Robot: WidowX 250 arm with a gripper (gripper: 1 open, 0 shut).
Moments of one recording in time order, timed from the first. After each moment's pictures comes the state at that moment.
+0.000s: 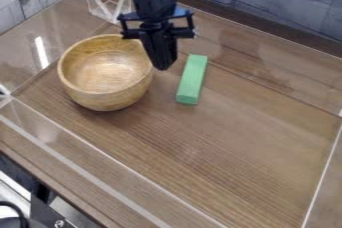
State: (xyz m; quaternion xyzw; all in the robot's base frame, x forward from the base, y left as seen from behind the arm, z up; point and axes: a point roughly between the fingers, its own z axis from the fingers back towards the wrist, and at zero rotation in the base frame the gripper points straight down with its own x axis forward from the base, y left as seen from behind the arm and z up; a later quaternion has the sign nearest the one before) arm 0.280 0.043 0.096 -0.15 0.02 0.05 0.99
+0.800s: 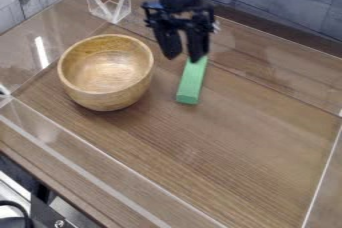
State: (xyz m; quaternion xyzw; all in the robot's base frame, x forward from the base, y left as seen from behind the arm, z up) arm 0.297 0.017 0.097 -0.14 0.02 -0.03 0.99
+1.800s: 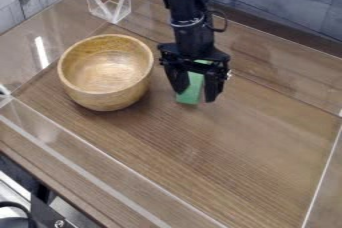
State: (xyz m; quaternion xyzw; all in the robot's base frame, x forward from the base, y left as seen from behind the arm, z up) arm 0.311 0.015 0.037 -0.09 -0.03 0.02 1.00
